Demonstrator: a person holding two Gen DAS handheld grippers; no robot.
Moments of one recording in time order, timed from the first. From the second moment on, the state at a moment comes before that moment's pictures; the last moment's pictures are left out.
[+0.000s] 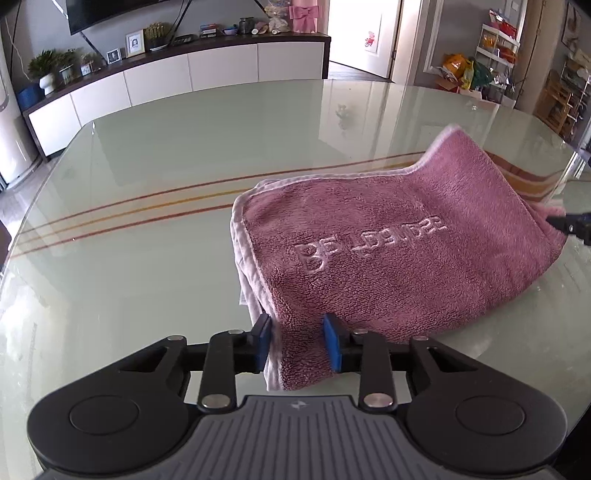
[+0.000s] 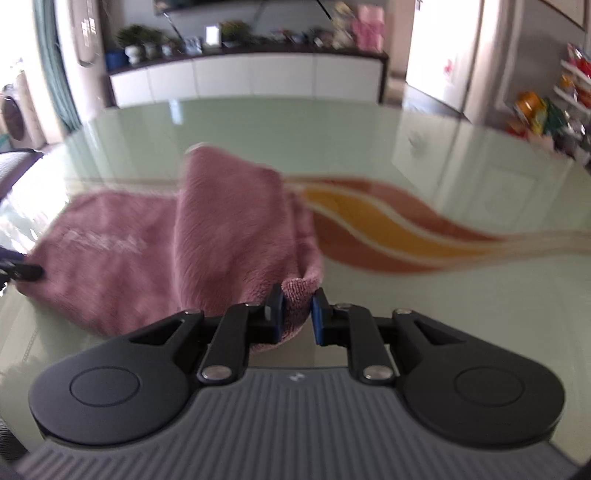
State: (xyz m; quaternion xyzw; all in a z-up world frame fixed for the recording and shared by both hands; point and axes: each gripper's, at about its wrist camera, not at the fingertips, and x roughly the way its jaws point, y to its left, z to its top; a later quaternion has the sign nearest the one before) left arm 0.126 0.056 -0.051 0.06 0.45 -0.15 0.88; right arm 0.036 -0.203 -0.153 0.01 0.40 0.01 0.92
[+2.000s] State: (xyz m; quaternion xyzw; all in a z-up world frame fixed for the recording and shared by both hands) left arm 0.174 0.029 0.015 0.09 0.36 -0.20 0.91; right arm 0.069 -0.225 -0.084 -0.02 0.30 0.12 0.95
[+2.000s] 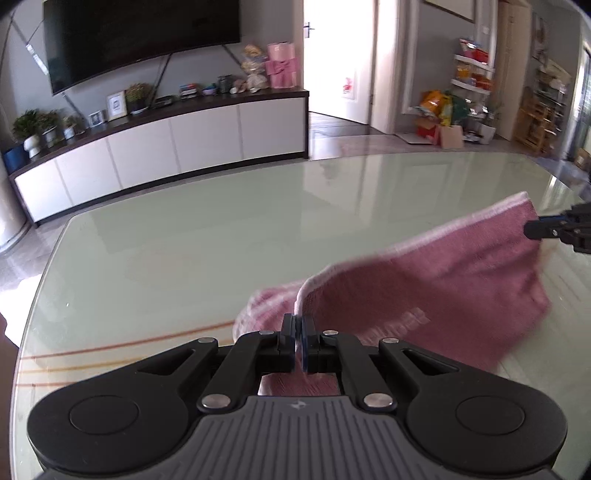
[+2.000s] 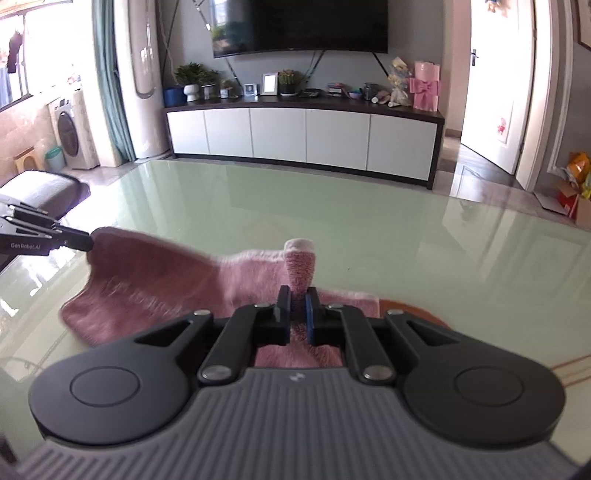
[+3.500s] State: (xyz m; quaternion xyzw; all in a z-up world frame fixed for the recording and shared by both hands) left arm 0.105 0.046 -0.047 0.04 0.39 -0.21 0.90; right arm 0.093 -0.107 -0.091 -0.14 0.29 0.24 0.92
